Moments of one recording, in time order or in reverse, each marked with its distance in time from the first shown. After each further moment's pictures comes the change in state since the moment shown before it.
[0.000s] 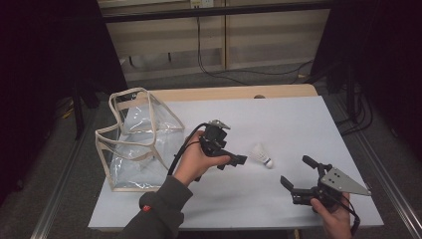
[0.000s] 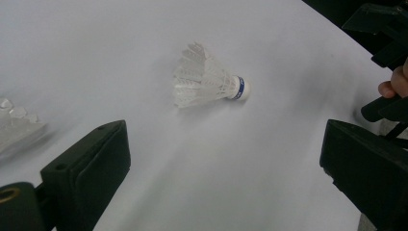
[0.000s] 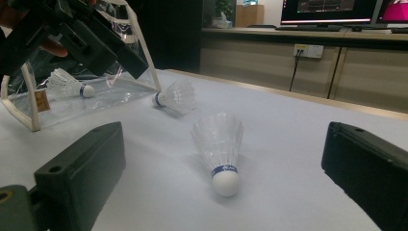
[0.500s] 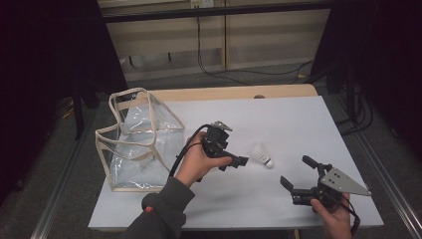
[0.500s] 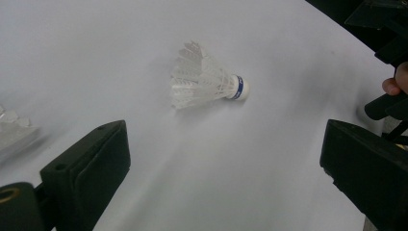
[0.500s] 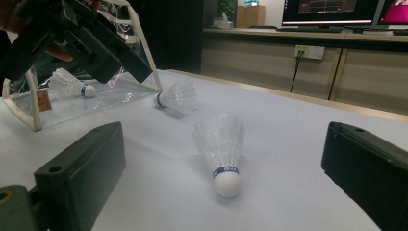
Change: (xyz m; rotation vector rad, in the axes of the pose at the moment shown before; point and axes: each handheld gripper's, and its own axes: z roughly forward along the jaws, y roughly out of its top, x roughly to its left) left arm -0.002 -0.001 0.005 -0.002 -0.006 0.012; right arm 0.001 0.001 0.000 -0.003 0.004 -0.008
